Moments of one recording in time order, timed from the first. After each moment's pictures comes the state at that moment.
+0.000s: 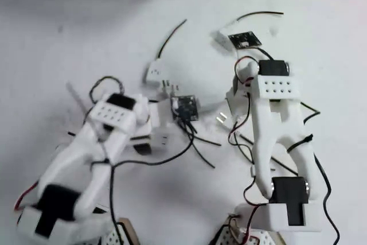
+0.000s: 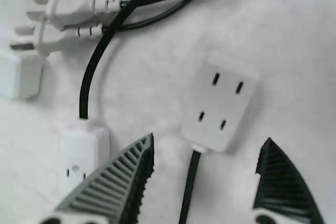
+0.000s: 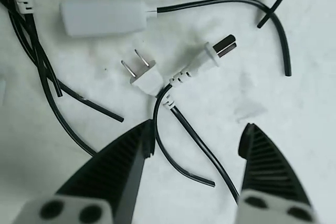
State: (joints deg) left arm 13.8 -10.3 40.2 57.8 -62.5; right arm -3.8 -4.5 12.7 82.9 15.2
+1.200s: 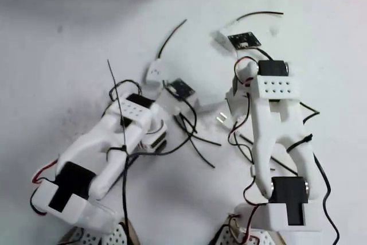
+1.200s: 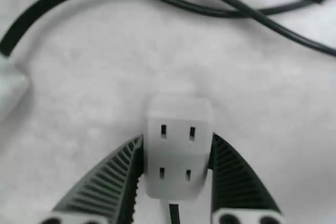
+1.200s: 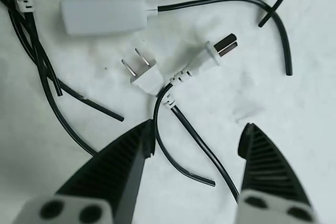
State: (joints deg) left arm 18.0 1.9 37.0 60.2 -18.4; right arm -3.9 -4.5 12.9 82.9 15.2
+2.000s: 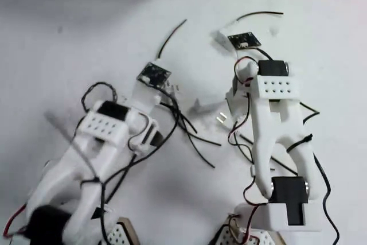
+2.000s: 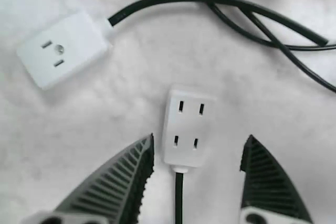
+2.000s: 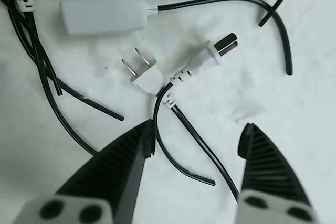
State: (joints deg) left arm 13.3 -21.1 45.8 61.3 -8.4; right arm -3.9 -4.5 12.9 83.0 15.2
